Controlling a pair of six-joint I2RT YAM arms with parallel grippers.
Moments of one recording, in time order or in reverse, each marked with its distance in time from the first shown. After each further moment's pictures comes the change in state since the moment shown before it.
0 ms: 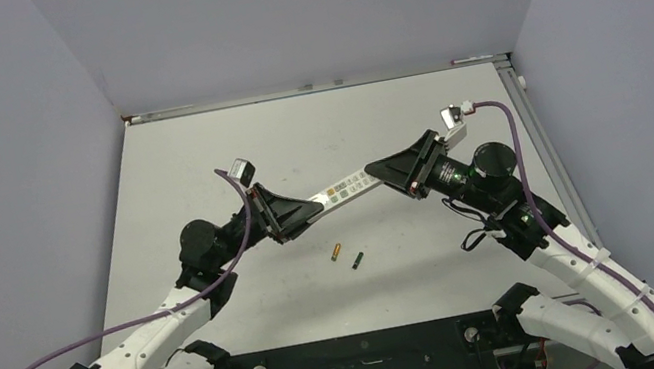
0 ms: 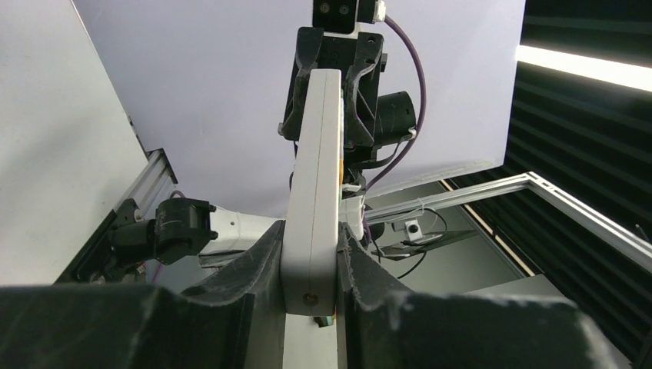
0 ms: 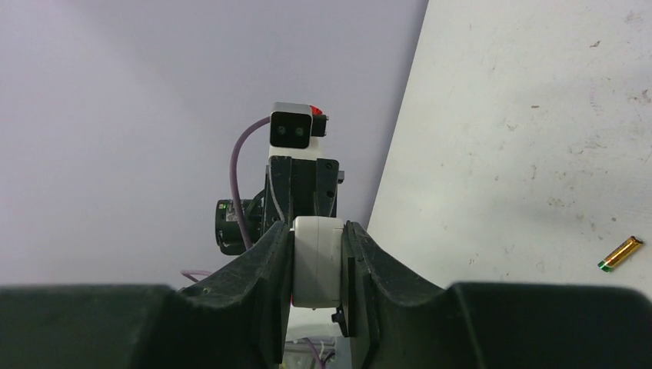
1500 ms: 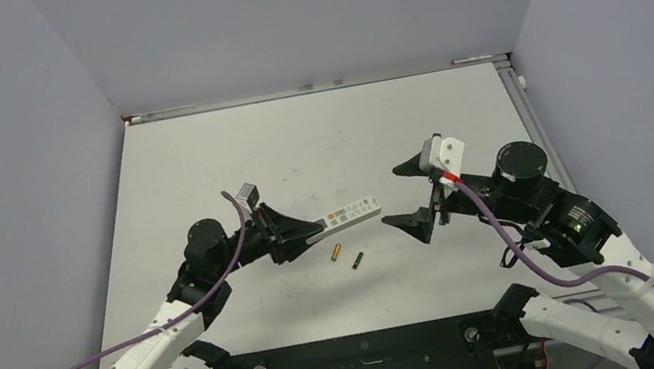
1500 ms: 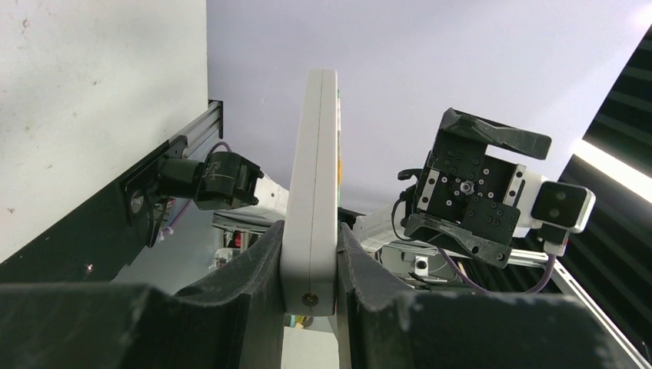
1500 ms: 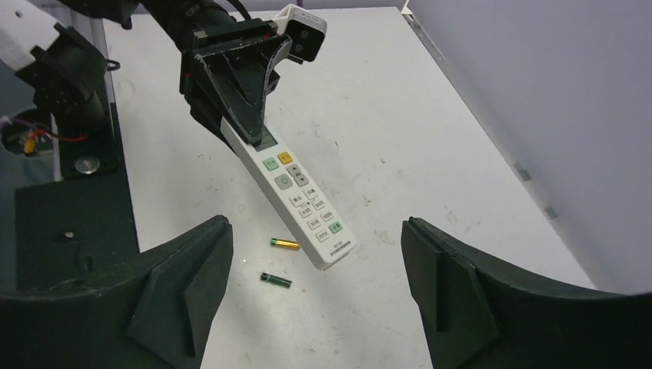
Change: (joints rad) left arm 0.018 -0.121 -0.033 -0.459 0.012 -0.002; right arm 0.140 -0.068 0.274 -0.474 -0.140 -1.453
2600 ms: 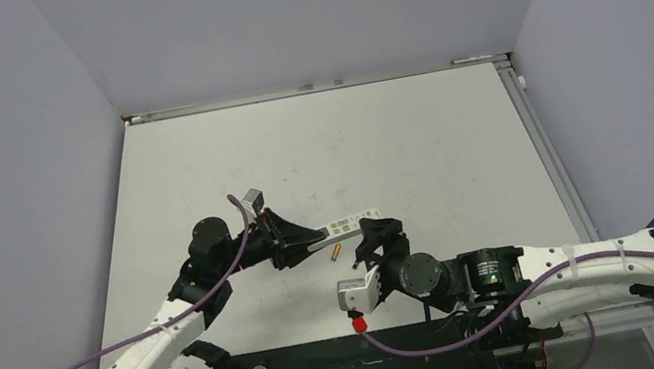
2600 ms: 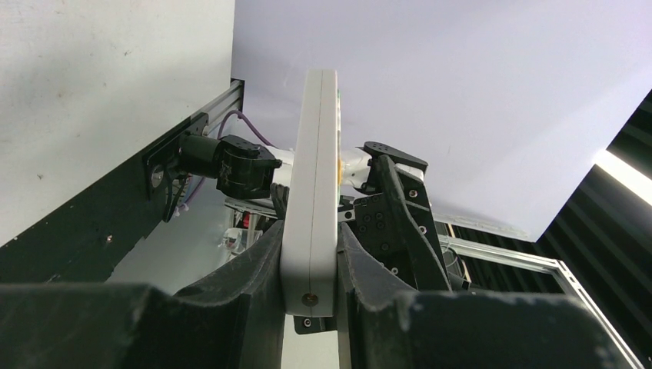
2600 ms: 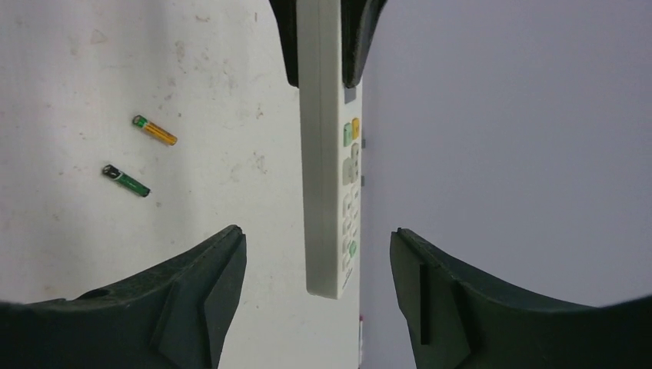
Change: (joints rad) left arm 0.000 0.013 0.000 -0.081 0.042 0.026; right arm 0.782 0.162 -0.303 0.170 1.015 -0.666
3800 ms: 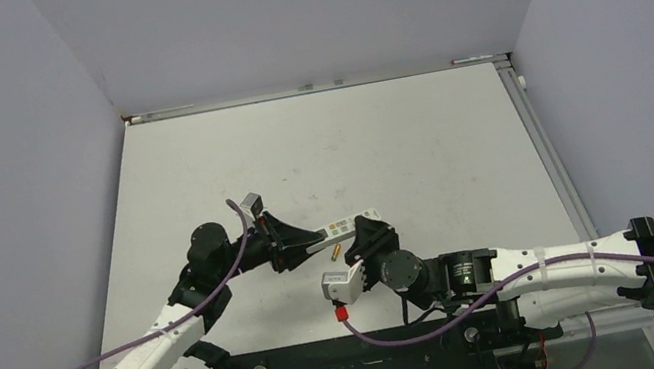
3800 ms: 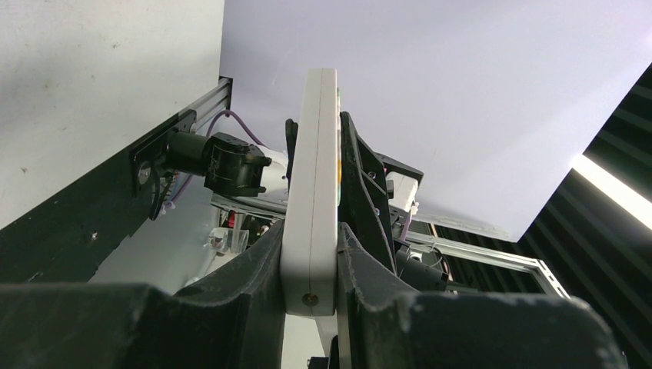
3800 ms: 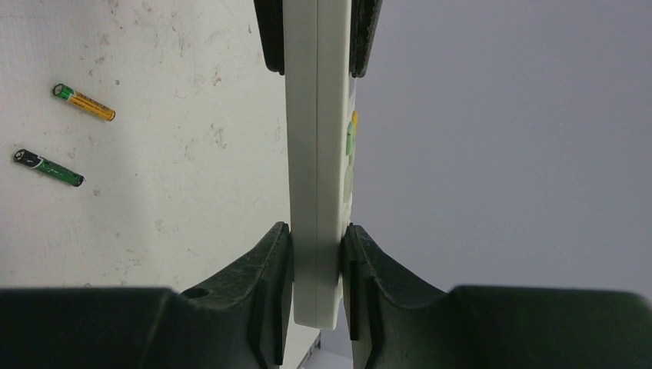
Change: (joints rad) left arm -0.001 -0.026 -0.039 0.042 -0.002 -0.057; right arm -0.071 0.119 -0.058 0.214 0.124 -0.155
